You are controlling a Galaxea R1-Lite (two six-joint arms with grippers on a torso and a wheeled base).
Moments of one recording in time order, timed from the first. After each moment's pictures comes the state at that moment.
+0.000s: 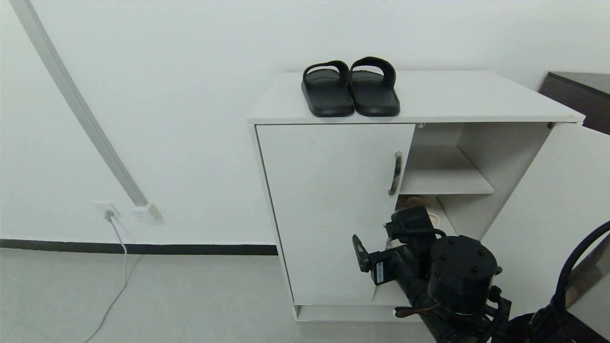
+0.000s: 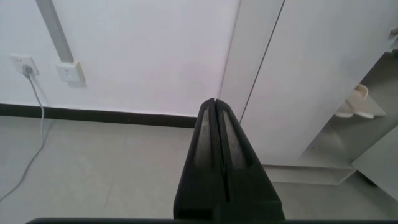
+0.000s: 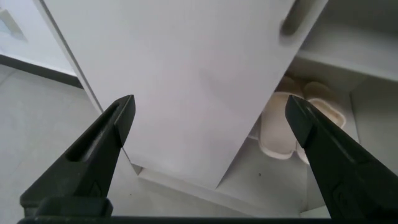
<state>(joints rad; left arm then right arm) 0.00 0.00 0.00 0.00 0.02 -0.10 0.88 1.96 -0.56 -1.34 -0.61 -0.03</state>
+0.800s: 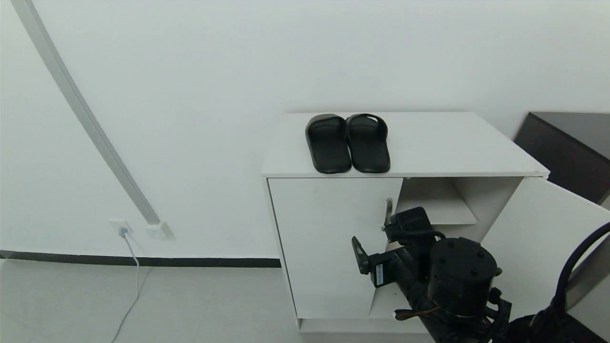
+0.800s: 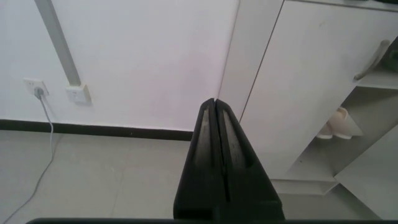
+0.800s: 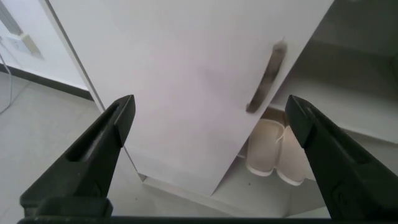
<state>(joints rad) 0.00 0.00 0.00 0.00 0.02 -0.10 0.89 1.96 -0.55 -1.34 -0.61 -0.03</state>
